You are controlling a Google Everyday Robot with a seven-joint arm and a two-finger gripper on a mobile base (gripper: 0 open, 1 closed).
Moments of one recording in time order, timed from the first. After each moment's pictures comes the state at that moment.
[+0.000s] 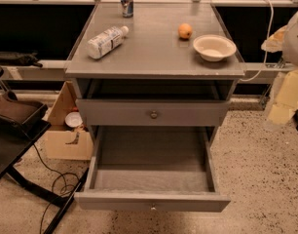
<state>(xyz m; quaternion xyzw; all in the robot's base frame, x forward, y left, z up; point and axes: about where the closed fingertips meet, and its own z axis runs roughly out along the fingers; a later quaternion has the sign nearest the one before) 0.438 -0.217 0.976 -0.60 0.78 -0.03 0.16</state>
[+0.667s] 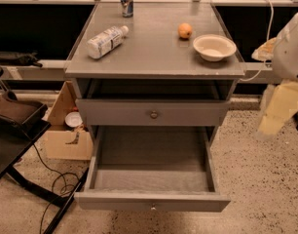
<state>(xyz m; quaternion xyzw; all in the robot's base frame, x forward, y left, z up) 0.437 -0.207 0.957 -0.62 0.77 -0.03 0.16</state>
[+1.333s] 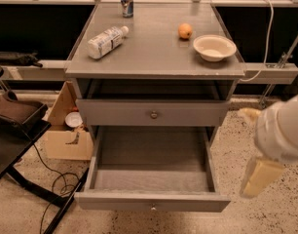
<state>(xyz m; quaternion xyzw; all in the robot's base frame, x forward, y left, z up) 0.396 -0.208 0.836 -0.64 0.75 -0.03 0.18</state>
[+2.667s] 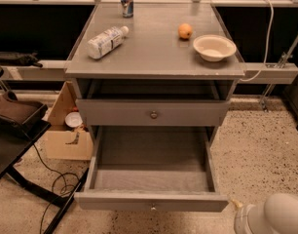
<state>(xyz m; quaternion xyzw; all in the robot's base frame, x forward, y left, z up) 0.317 -0.241 0.525 -0.55 0.82 0.07 0.14</state>
